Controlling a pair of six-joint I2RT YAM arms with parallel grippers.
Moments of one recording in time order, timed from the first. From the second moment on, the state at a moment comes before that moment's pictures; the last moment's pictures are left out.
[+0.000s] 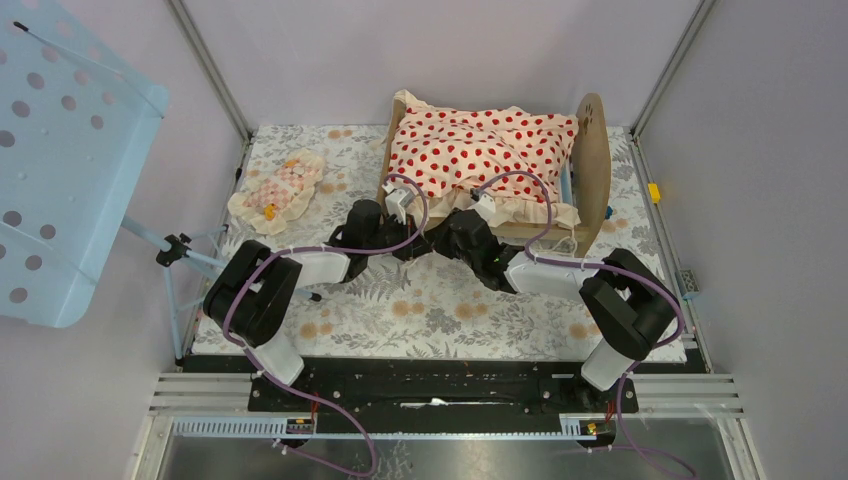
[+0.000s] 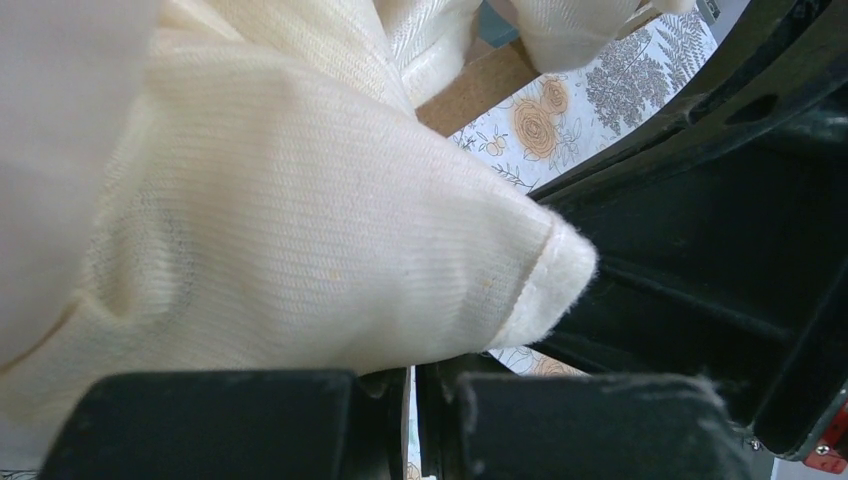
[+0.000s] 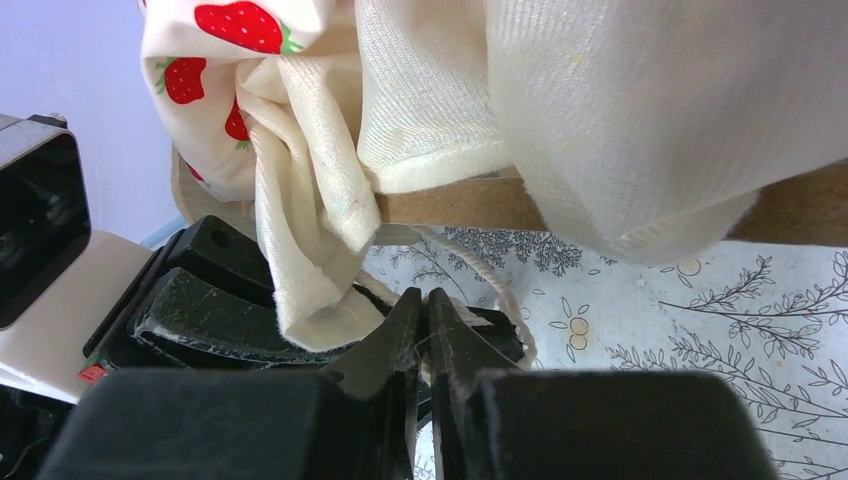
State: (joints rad) left arm -0.49 1.67 0.73 0.49 0.54 -0.37; right arm 0.80 1.66 0.87 0.30 0.26 1.04
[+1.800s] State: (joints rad) left arm -0.49 1.67 0.72 0.56 0.57 -0.39; right arm 0.79 1.62 0.95 0.15 0.40 1.11
